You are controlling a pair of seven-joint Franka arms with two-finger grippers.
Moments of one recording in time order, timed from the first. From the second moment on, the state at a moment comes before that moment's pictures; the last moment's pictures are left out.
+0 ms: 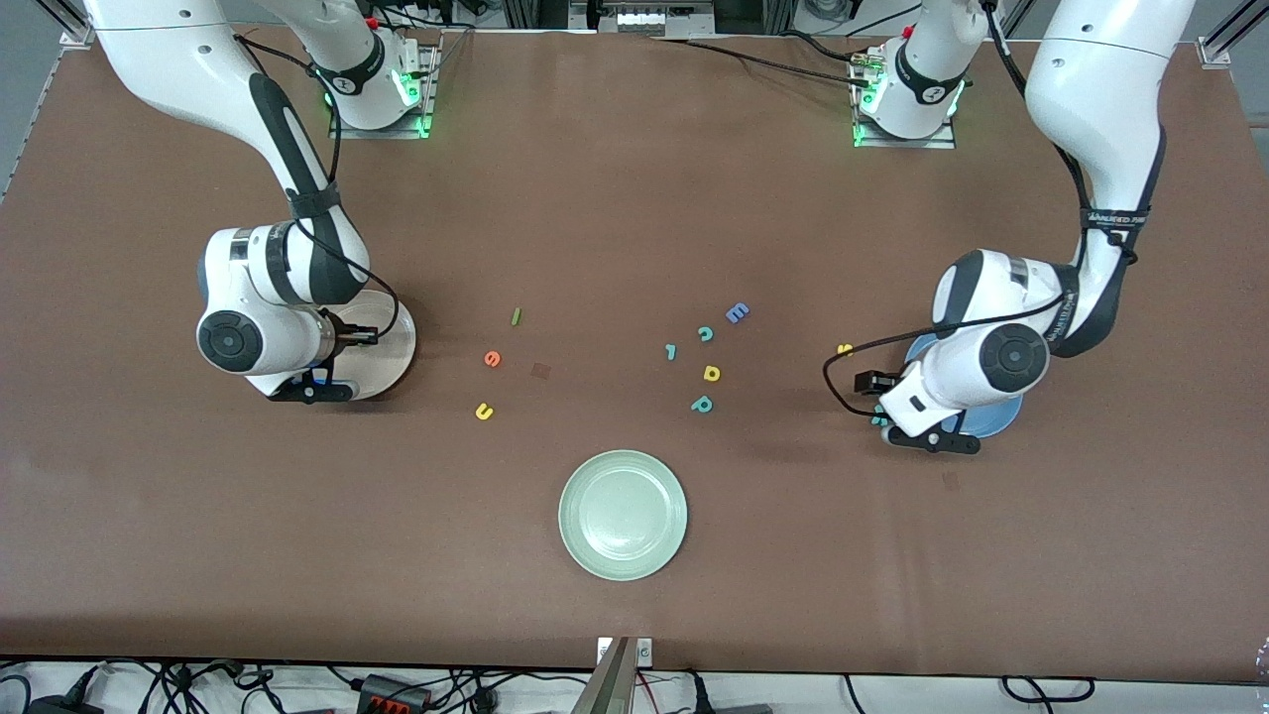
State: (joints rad) left arm -0.06 0.55 -0.16 -1.78 0.07 2.19 -0.14; right arm 0.25 0.48 -0.13 -1.91 0.03 2.03 0.10
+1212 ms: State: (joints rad) left arm -0.03 0.67 -0.15 -1.77 0.07 2.32 -0.05; right arm 0.59 0.51 -0.08 -1.91 0.17 2.14 0.67
